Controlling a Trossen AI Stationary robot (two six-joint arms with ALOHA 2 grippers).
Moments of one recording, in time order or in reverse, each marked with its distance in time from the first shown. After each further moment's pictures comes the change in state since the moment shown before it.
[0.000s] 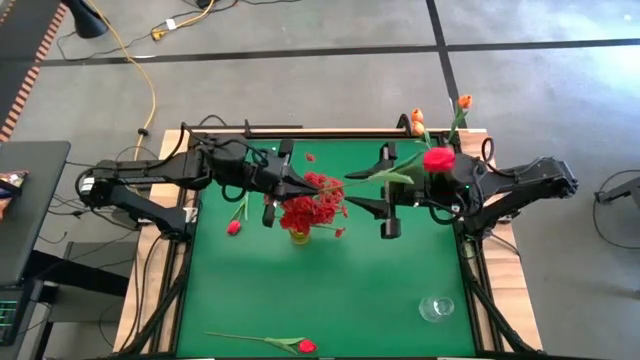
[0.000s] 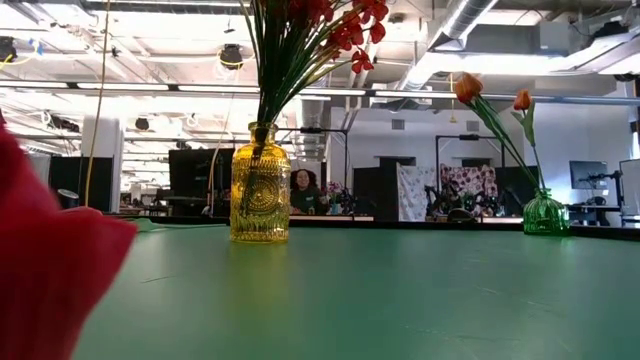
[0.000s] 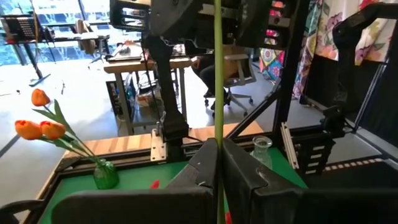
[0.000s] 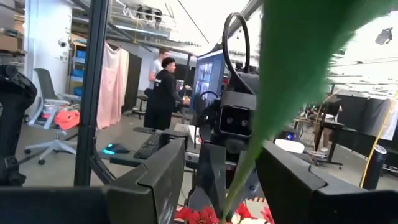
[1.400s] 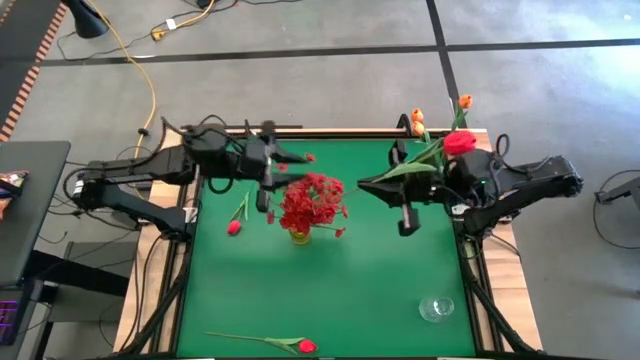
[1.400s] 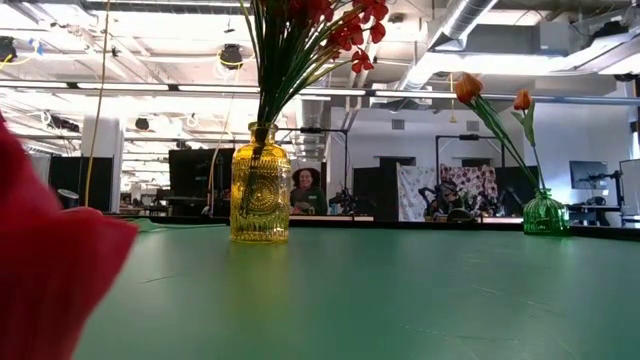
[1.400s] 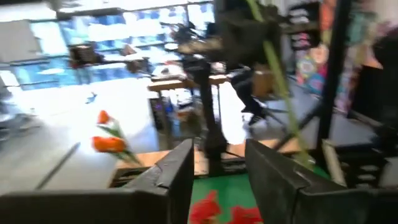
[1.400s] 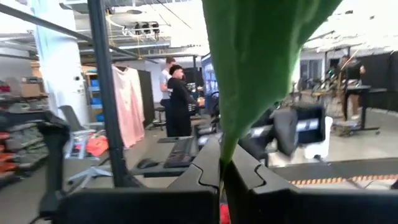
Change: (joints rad) left arm 0.037 -0.078 0.000 0.005 -0.120 0.055; right arm 0.016 -0.079 0.003 -0.084 0.005 0.250
